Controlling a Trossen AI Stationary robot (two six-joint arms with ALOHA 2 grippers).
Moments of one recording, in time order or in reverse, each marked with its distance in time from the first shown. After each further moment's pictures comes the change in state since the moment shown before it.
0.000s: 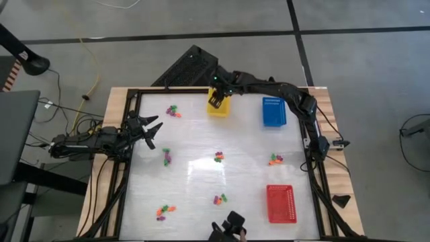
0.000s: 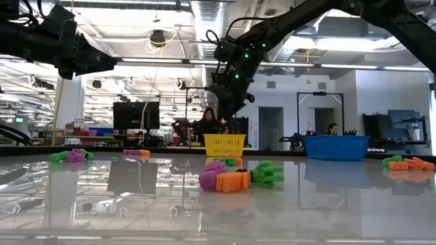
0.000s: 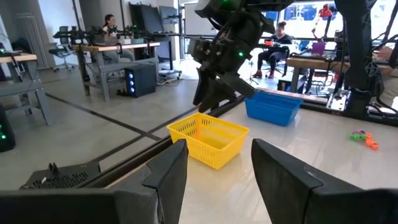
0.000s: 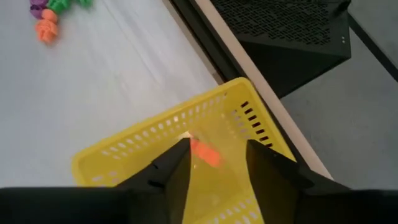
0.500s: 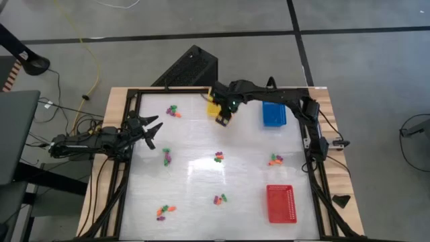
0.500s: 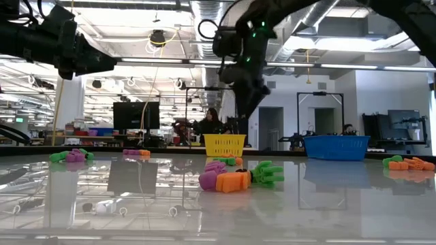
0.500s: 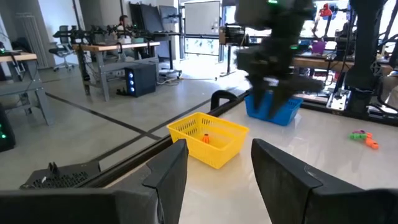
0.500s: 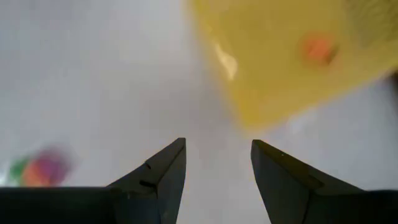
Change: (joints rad) left arm 0.000 0.000 0.000 -0.003 0.000 -0.003; right arm 0.167 -0.076 0.002 -0.488 -0.077 0.166
